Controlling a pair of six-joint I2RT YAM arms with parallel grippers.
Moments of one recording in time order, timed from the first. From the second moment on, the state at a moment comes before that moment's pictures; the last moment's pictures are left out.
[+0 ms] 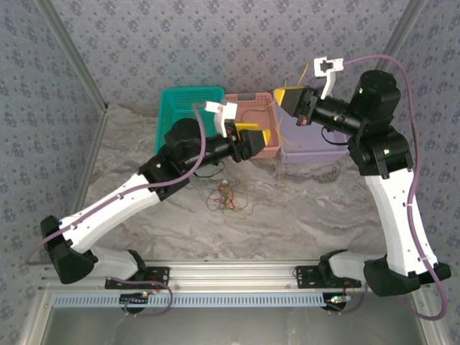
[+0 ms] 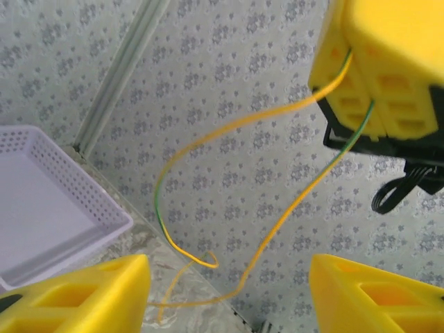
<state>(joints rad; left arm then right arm) -0.91 1.33 1.36 0.02 0.21 -0.64 0.30 1.24 1.78 -0.58 -0.70 0.46</state>
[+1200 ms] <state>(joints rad) -0.82 1.59 2.02 -0.42 0.04 -0.37 0.30 1.21 1.62 -0.57 -0.77 0.44</state>
